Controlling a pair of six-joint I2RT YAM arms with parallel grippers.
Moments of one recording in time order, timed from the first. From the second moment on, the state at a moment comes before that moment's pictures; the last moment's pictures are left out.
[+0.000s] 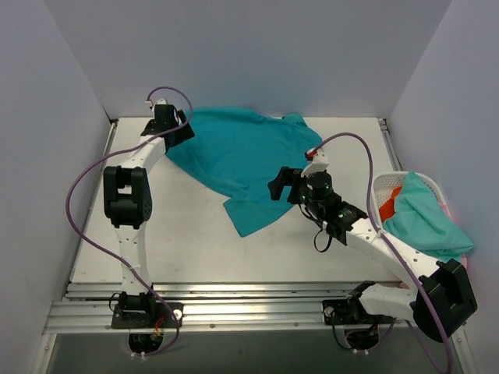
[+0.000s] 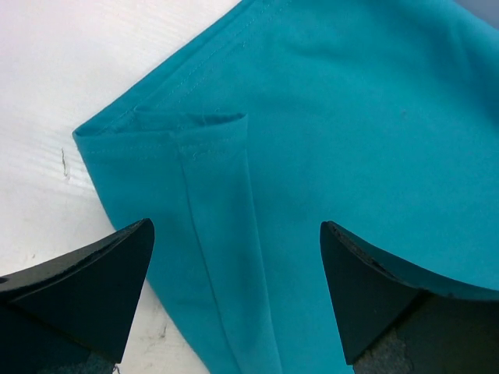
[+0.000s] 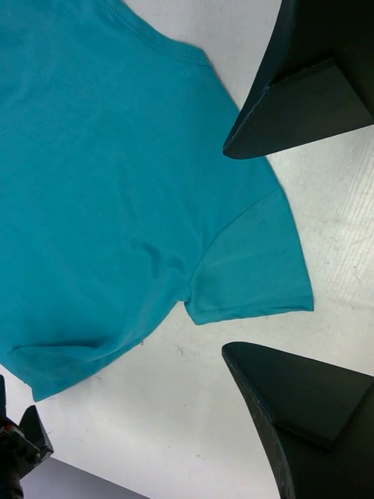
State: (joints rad) left arm -0.11 2.24 1.84 -0.28 -0.15 -0.50; right arm 0.59 1.16 0.73 0.07 0.16 0.50
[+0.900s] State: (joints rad) left arm -0.11 2.57 2.32 -0.53 -0.27 -0.58; right arm 0.60 1.18 0.73 0.06 0.20 0.50
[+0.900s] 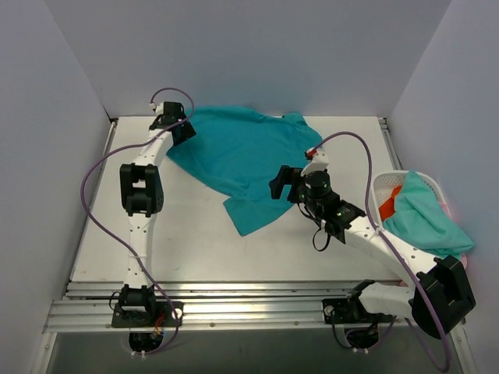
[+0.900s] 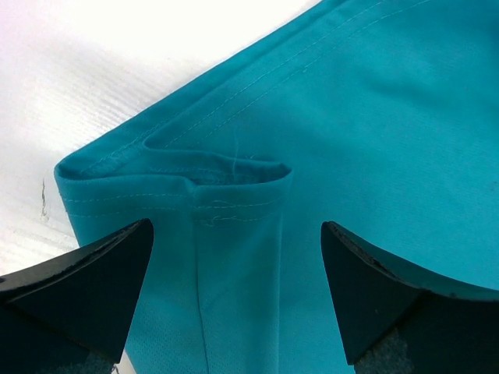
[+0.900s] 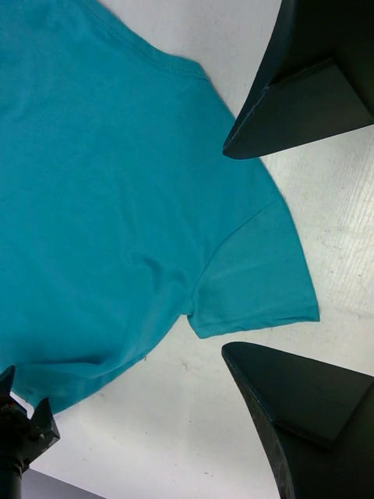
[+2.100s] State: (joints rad) left arm -0.10 2.43 2.07 -0.56 -0.35 -0.66; right arm 0.61 1.17 0.73 0.03 0.28 0.54
